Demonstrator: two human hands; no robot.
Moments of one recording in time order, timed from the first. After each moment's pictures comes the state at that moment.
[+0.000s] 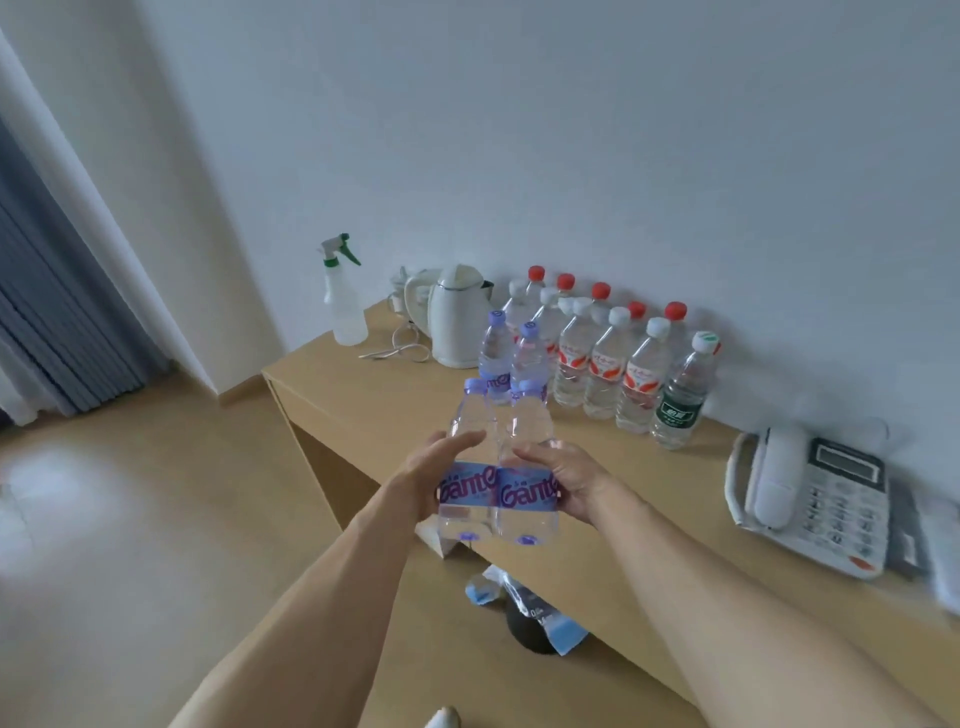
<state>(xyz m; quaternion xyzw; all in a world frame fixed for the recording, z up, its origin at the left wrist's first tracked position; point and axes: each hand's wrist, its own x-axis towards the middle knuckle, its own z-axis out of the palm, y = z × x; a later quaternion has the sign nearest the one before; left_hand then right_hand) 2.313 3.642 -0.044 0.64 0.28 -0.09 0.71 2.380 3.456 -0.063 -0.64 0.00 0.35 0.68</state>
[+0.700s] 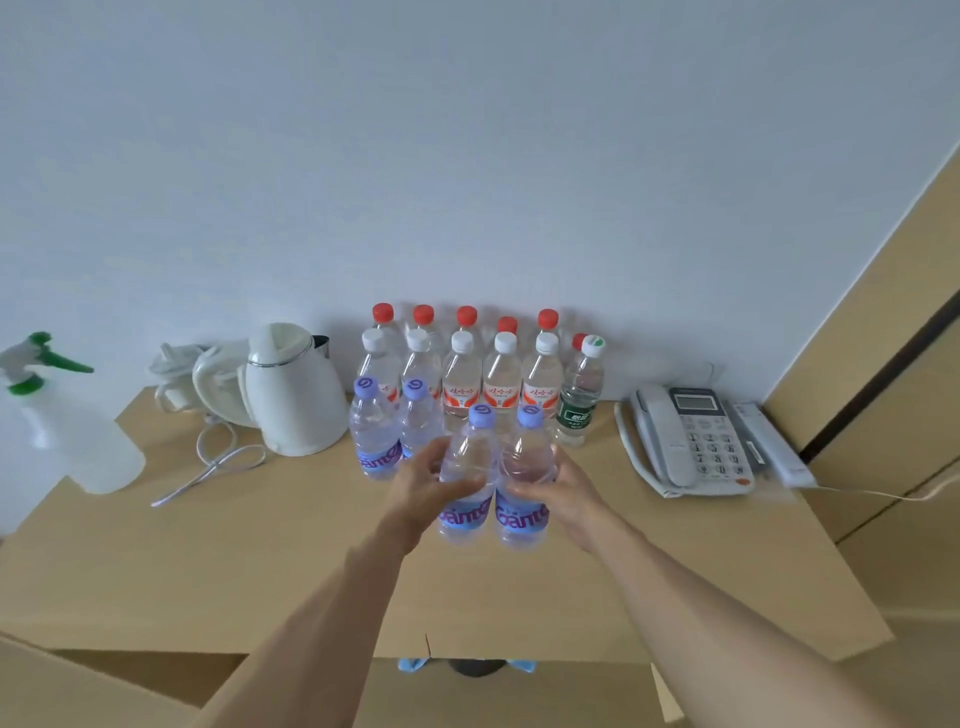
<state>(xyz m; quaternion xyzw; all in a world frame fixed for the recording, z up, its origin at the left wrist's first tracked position) 2.491 3.649 -0.077 0.75 -0.08 -0.17 0.64 2.440 3.438 -0.086 -0.71 0.16 0.05 0.69</state>
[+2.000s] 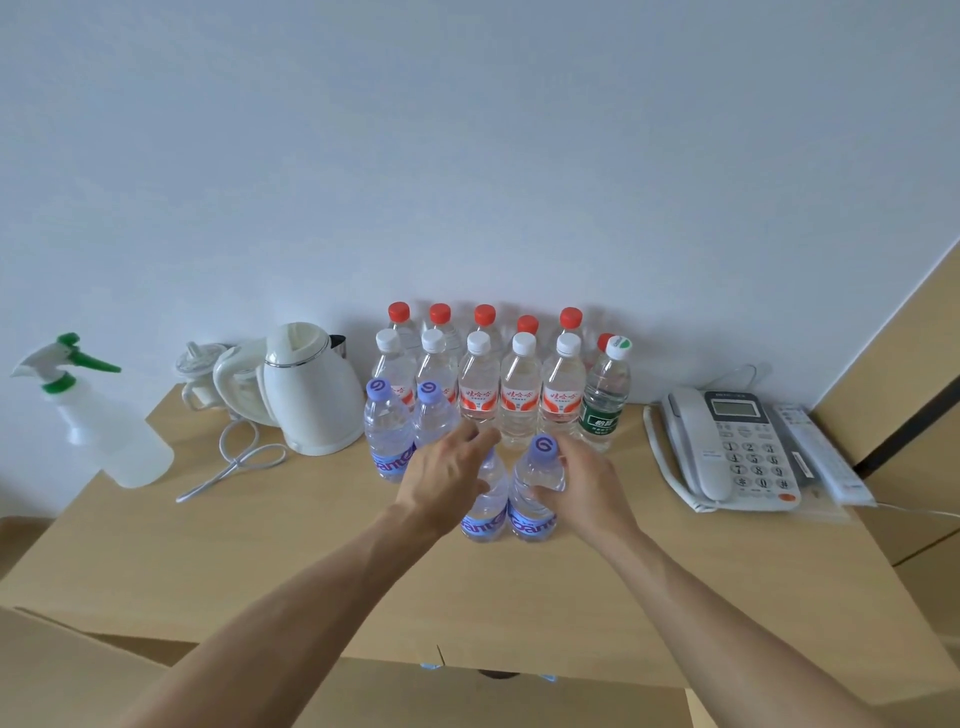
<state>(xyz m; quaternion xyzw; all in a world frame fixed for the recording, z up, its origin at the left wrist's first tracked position) 2.500 3.629 -0.034 0.95 -0.28 0.03 0.11 2.446 3.437 -0.059 -0.92 0.06 -0.10 0.37</state>
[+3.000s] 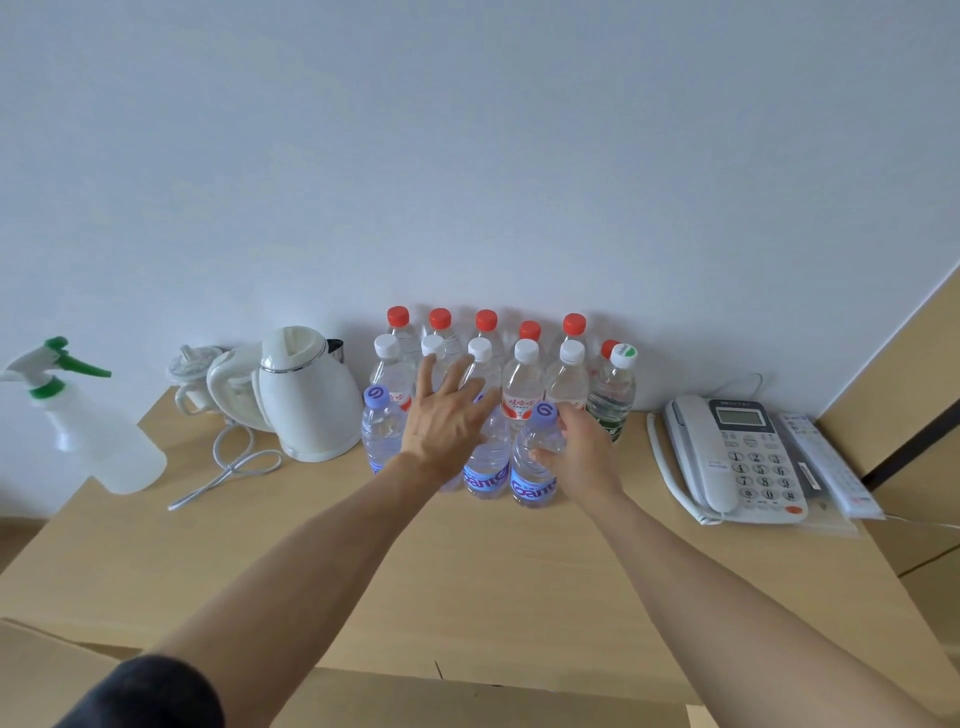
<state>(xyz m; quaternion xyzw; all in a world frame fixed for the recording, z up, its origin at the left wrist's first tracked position) 2.561 3.617 -0.019 0.91 -0.35 0.22 -0.01 2.499 3.430 -0.054 -0.91 0.11 -0.12 0.38</state>
